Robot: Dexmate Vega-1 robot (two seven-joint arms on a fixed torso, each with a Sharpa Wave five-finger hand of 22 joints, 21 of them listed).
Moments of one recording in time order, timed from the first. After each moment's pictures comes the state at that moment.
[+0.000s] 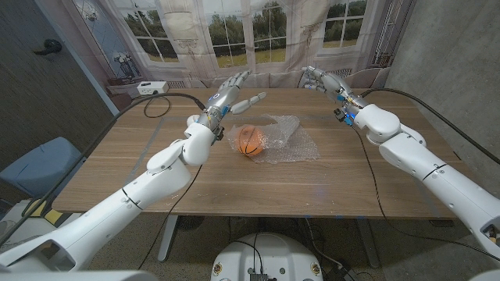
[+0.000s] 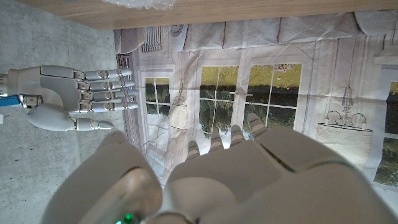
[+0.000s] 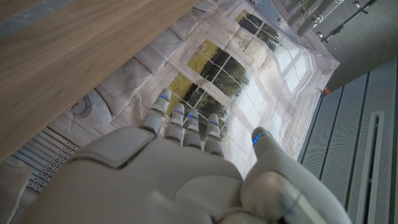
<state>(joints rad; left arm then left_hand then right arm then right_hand) 0.89 0.72 0.54 -2.06 0.44 0.29 0.25 0.35 -0.01 0.13 0.08 0.20 -0.17 -0.16 0.20 0.18 -0.17 0.04 0.21 0.24 -0.17 0.15 0.19 0.20 -0.17 0.20 0.28 0.19 -0.77 -0.74 -0.41 -1.66 0.37 0.19 0.05 0.11 0.08 0.40 0.01 0.18 0.17 -0.02 0.19 0.18 0.15 0.09 0.20 0.20 0.13 0.09 0.19 0.20 0.25 0.14 0.19 0.18</state>
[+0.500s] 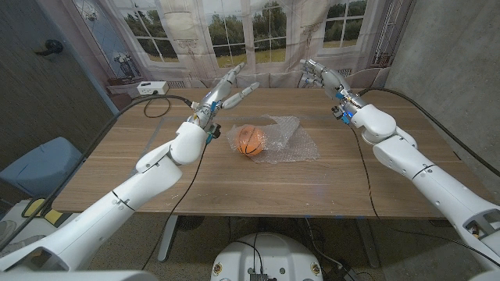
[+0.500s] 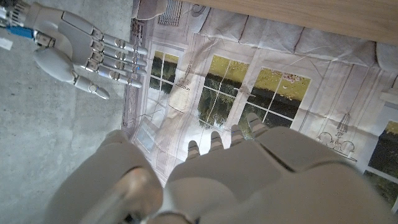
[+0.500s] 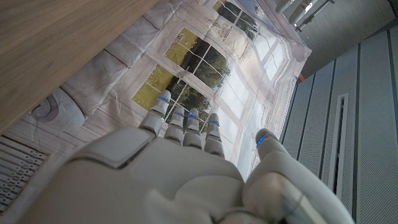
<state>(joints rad) 0.96 0.71 0.42 -2.04 0.17 0.10 0.27 0.36 0.00 0.14 0.08 0.20 -0.17 -0.16 0.21 0.18 -0.17 0.04 0.23 0.23 -0.17 0.15 0.21 0.19 -0.17 0.20 0.30 0.19 -0.74 -0.65 -0.41 -1.51 0.41 0.38 0.12 0.11 0.04 0.38 0.00 0.18 0.18 -0.03 0.19 0.18 0.16 0.08 0.20 0.20 0.11 0.09 0.18 0.19 0.22 0.17 0.19 0.18</state>
